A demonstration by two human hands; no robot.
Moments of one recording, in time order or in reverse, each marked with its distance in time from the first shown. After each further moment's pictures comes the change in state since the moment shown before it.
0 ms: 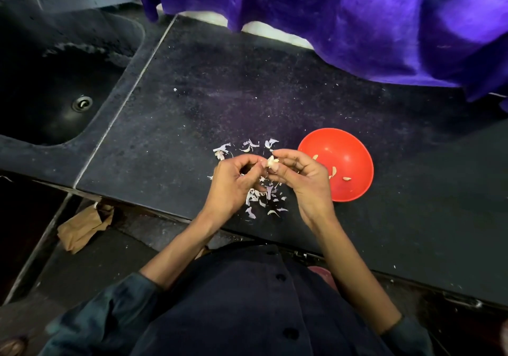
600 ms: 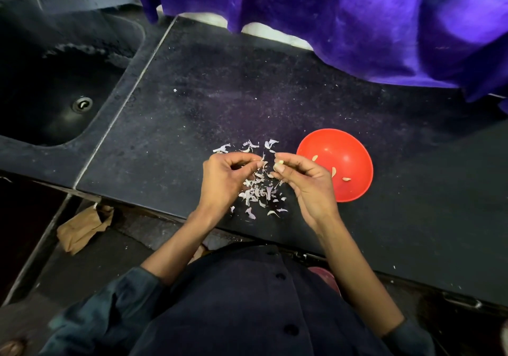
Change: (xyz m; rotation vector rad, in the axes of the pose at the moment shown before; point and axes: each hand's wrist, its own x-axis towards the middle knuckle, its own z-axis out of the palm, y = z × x) left_hand 0.009 -0.011 -0.008 0.060 0.143 0.027; right_hand 0.001 0.004 -0.008 0.095 0.024 0.049
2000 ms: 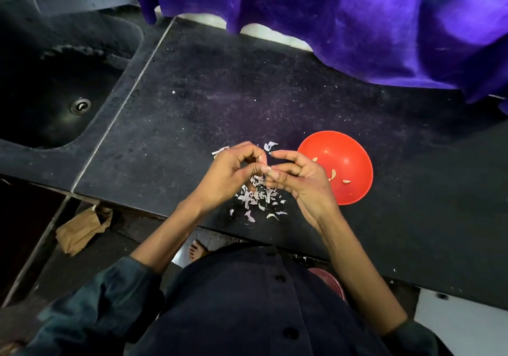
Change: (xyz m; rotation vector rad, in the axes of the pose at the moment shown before) left_hand 0.020 0.015 -0.010 -0.009 -0.417 0.181; right_hand 0.005 -0.016 0.002 -0.063 -0.134 0.143
